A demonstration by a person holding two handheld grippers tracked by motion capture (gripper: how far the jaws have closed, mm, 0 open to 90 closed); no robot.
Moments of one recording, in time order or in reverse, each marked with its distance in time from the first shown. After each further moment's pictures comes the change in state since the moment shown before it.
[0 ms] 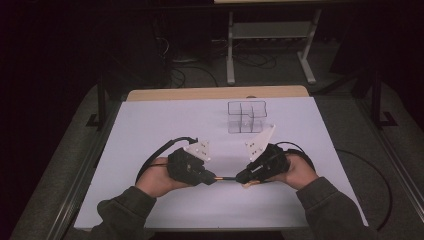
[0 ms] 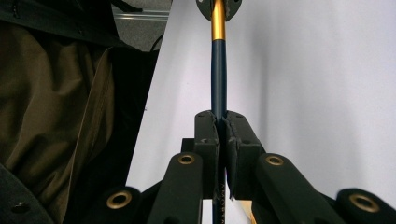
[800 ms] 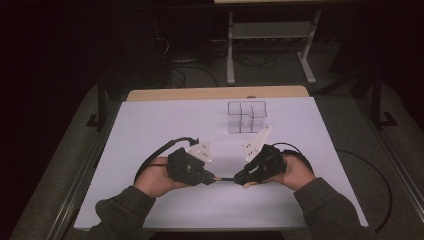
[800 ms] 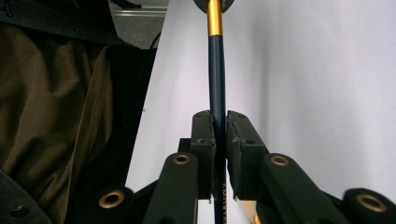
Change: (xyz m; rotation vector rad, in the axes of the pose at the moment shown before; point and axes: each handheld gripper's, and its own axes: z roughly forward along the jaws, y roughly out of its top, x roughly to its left) left arm -0.004 0.004 -0.003 0.042 0.023 0.028; right arm -0.002 0.003 0.007 0.025 0.003 0.016
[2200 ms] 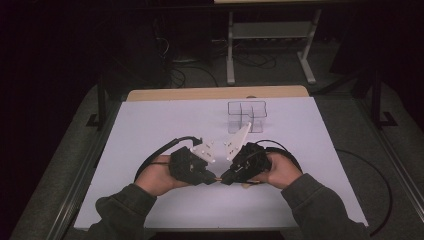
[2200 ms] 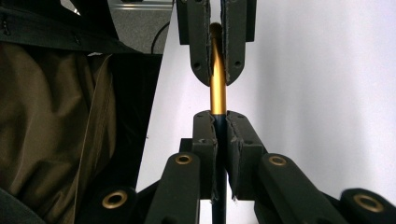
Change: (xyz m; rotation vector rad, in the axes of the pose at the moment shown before) left arm -0.001 0.008 0.000 0.045 0.006 0.027; right arm 0.001 0.041 0.014 0.050 0.010 0.002
